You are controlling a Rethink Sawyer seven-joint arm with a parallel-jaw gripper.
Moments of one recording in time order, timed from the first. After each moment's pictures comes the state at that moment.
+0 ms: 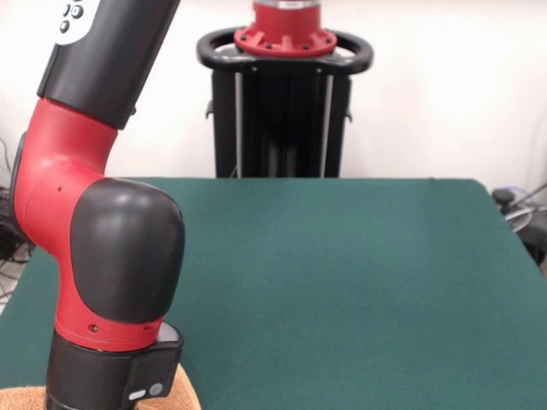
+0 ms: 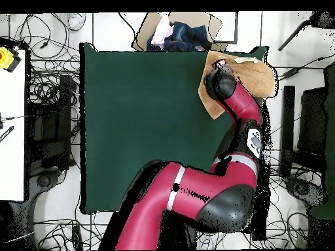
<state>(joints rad) -0.30 0.03 -0.23 0.91 0.62 0.20 1.97</state>
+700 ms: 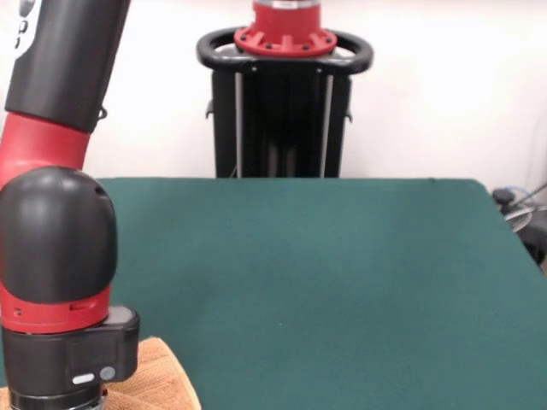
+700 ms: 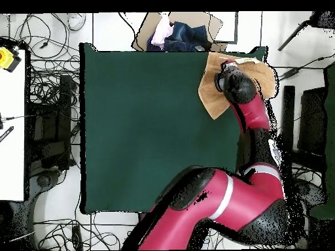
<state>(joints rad) -0.47 -0.07 0.05 1.03 0.63 0.24 1.97</state>
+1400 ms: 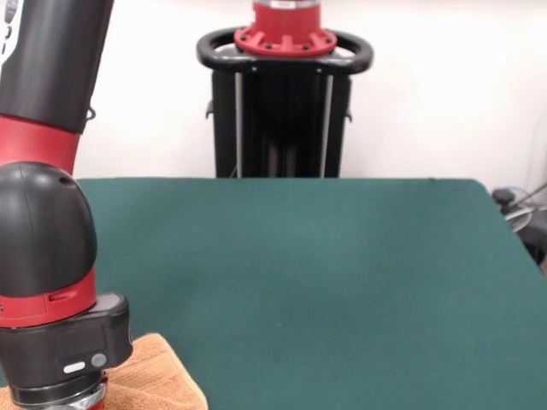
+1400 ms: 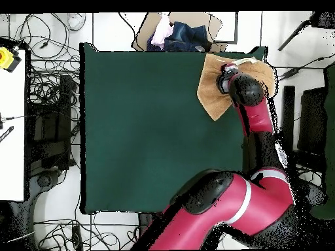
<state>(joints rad) -0.53 -0.08 0.12 1.06 0.63 0.34 1.97</state>
